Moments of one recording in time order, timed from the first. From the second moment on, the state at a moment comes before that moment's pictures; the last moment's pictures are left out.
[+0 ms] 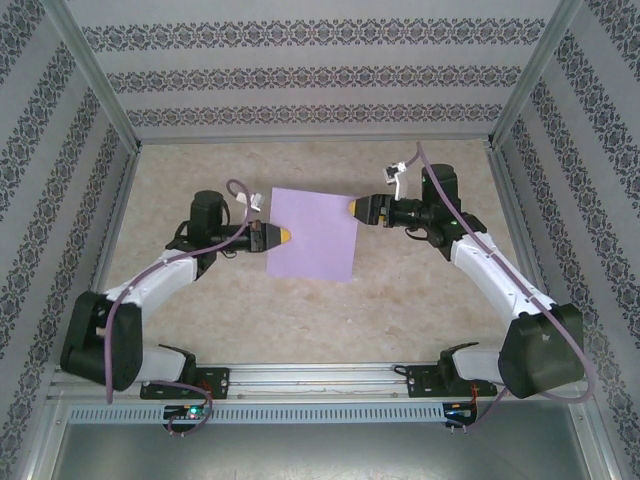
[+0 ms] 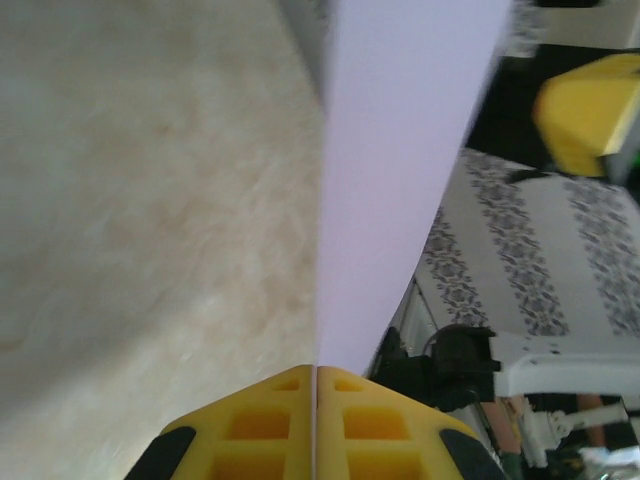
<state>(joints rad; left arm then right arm) -0.24 1.37 0.72 0.11 0.98 -0.60 0.24 1.30 0.94 -0.19 -0.79 0.45</state>
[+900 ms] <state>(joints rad) -0.27 1.69 0.72 -0.05 0.70 -0.63 0.45 1.82 0.98 -0.20 -0.53 0.57</state>
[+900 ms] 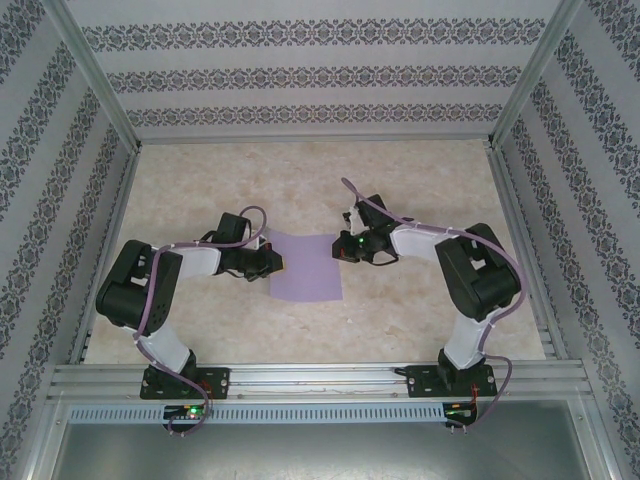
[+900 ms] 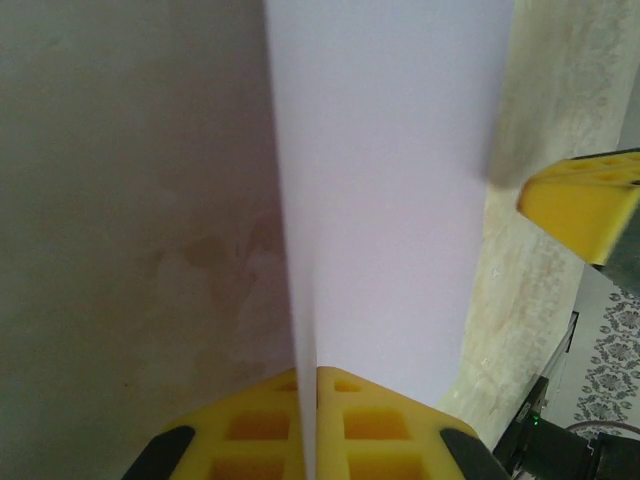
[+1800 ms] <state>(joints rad) -0.33 1.59 0.83 -0.17 0.70 -0.60 0.46 1.86 0.98 -0.20 -0.49 0.56</state>
